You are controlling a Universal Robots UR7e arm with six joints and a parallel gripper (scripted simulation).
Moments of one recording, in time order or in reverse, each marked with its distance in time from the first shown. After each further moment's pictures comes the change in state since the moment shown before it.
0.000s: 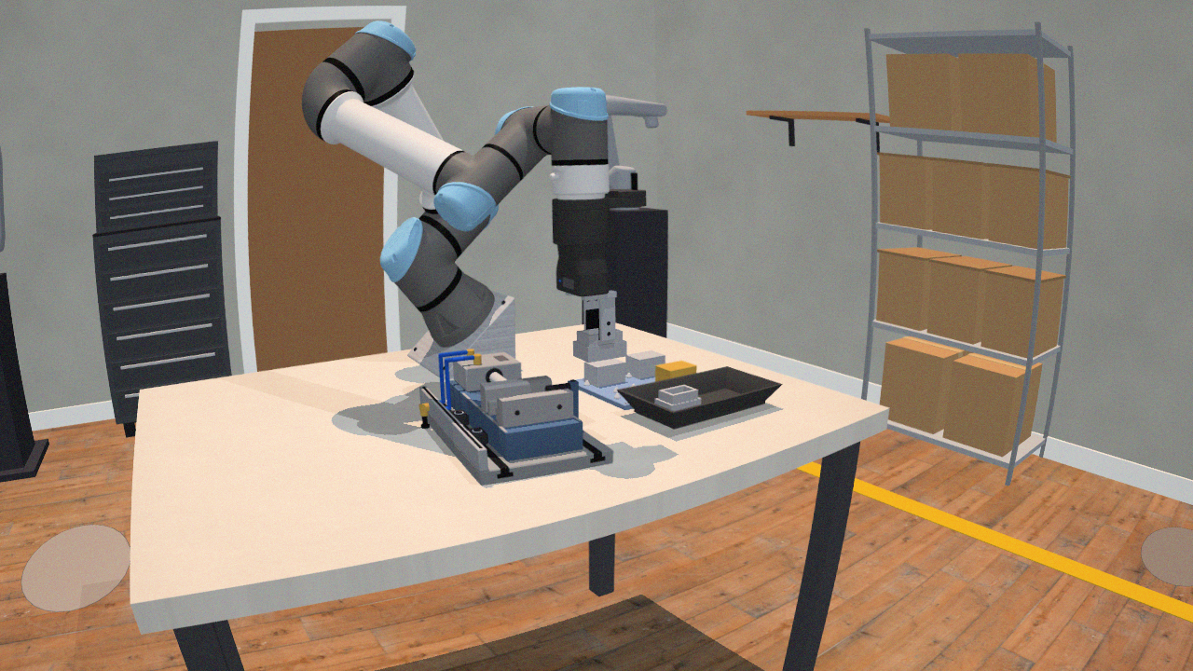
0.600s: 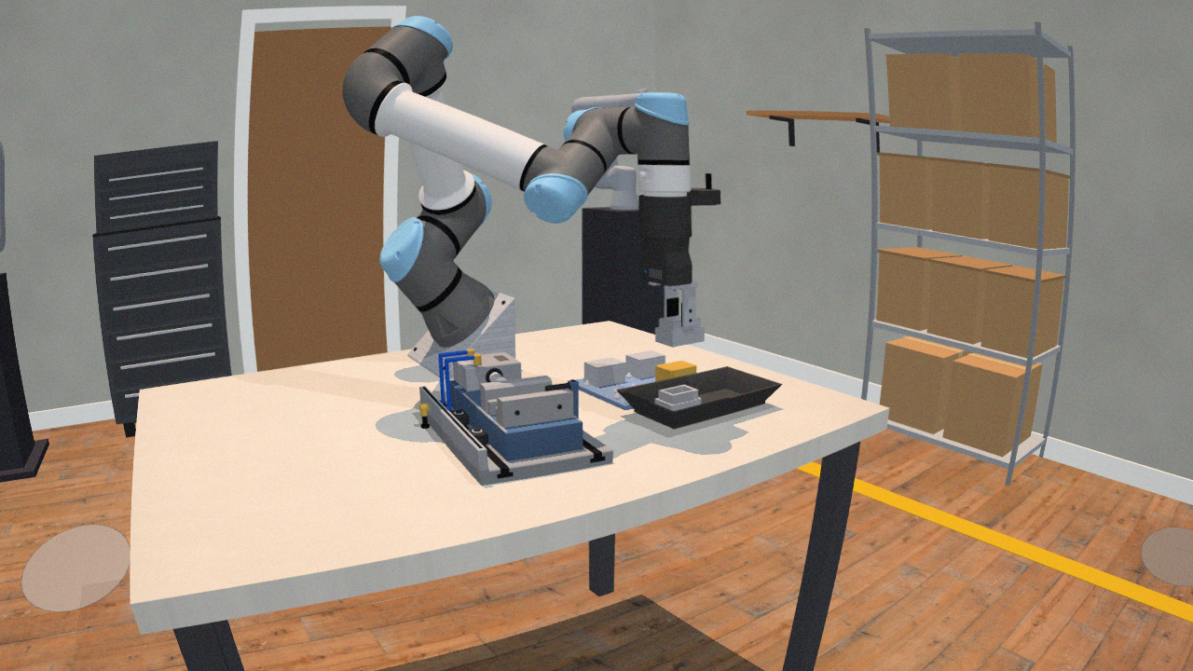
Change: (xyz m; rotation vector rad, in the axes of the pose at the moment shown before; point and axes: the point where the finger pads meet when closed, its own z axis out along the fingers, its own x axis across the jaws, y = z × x) arm -0.012 -0.142 0.002 0.002 -0.002 -0.047
